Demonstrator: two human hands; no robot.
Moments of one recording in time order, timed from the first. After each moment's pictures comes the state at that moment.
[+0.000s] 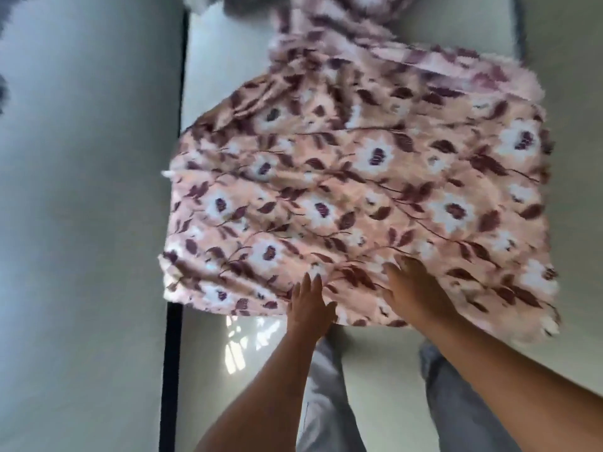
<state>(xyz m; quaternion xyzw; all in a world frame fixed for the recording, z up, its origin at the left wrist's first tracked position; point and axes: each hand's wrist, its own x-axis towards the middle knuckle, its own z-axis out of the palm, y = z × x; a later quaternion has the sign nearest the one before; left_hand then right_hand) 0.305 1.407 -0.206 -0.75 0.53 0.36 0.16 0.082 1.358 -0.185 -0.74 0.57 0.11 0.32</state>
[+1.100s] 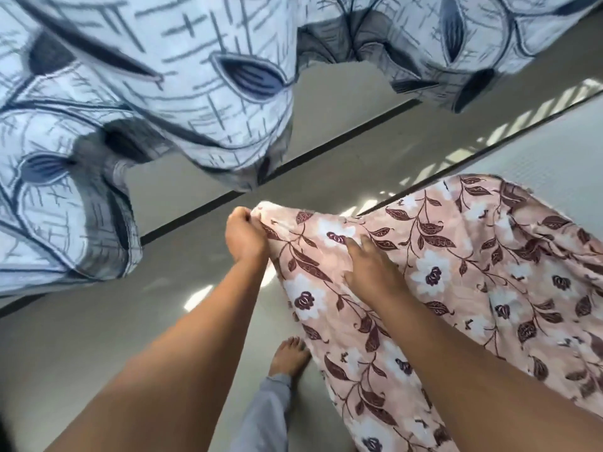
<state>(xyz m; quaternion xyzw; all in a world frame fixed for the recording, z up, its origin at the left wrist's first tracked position) 0.801 1.428 -0.264 -0.91 -0.15 0.16 -0.36 0.643 1.264 -0.210 -0.90 0.26 0.31 0.16</state>
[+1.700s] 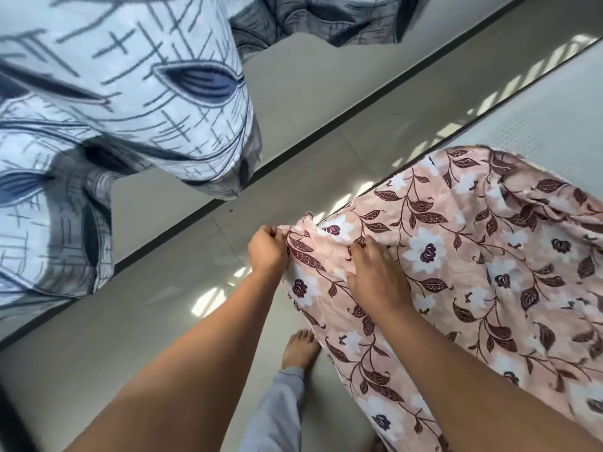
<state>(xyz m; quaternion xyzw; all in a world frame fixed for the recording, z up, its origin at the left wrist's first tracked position) 0.754 1.406 -0.279 -0.89 -0.11 0.31 -0.32 0.594 1.275 -0.218 -0.92 0.29 0.23 0.14</state>
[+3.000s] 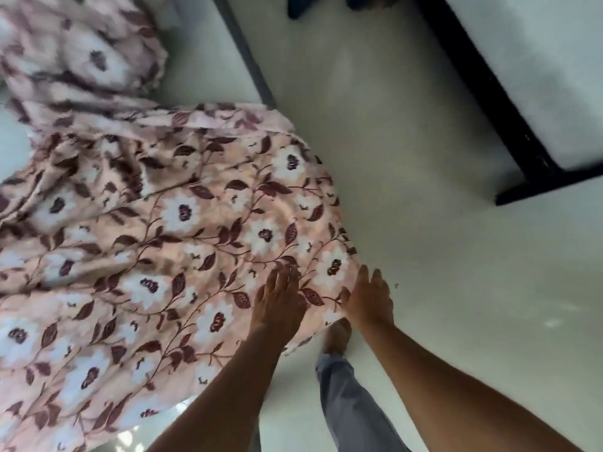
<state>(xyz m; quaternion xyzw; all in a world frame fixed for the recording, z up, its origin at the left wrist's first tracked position) 0.057 1.350 -0.187 -0.46 0.81 0.29 0.22 -0.112 1.429 -0.204 -0.32 0.88 0.08 0.36</state>
